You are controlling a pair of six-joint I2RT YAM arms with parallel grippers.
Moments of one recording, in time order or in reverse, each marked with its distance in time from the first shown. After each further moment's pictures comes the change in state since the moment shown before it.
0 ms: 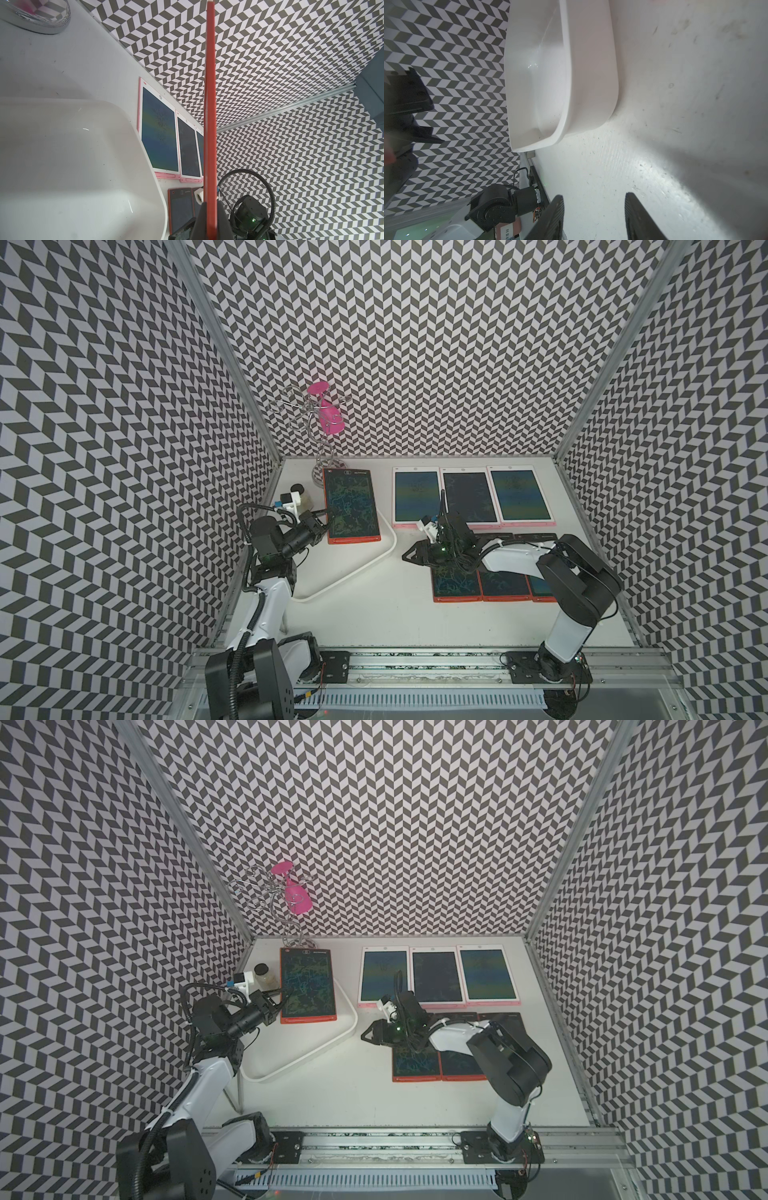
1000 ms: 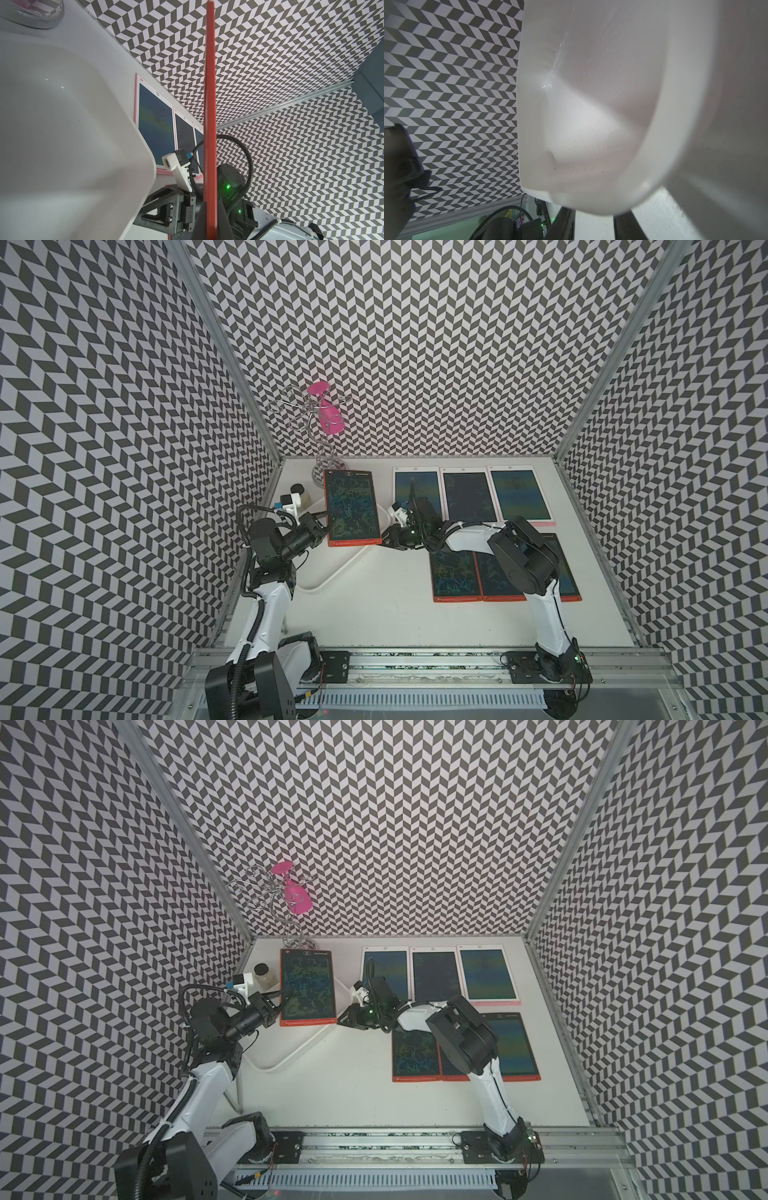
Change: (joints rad) left arm 0.000 -0.064 -0.010 -0.058 0.012 0.008; right arm 0.015 0.385 0.463 0.002 -0.063 0.026
